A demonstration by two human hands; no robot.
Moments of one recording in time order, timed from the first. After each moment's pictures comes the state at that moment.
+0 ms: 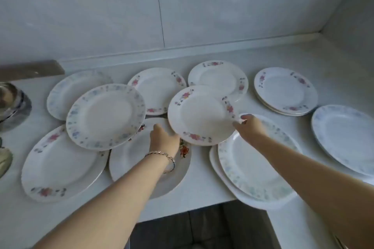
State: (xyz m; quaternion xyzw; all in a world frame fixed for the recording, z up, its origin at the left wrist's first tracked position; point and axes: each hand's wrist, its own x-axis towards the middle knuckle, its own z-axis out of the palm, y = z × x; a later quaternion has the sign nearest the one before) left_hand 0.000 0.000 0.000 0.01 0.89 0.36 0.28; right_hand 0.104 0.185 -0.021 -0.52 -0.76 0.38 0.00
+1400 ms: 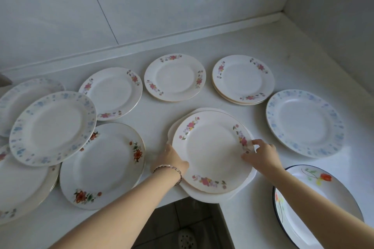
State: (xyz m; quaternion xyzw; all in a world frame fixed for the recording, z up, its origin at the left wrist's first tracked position) left_hand 0.098 0.087 -0.041 0.14 0.91 0.10 0.38; right_hand 0.260 0.242 -0.033 -0.60 -0.69 0.39 -0.07
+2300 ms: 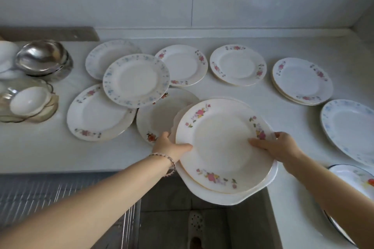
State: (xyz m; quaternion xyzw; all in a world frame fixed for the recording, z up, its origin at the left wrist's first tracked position) left_hand 0.081 -0.101 0.029 -0.07 0.81 0.43 0.38; right_hand 0.205 0.106 0.048 -0.56 -0.65 0.51 -0.05
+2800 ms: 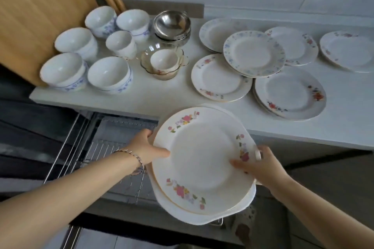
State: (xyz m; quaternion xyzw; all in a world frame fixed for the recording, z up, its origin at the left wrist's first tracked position) left_hand 0.024 -0.515 0.044 -0.08 0.86 0.34 0.37; right_hand 0.152 -0.285 0.028 -0.45 -0.69 0.55 -0.16
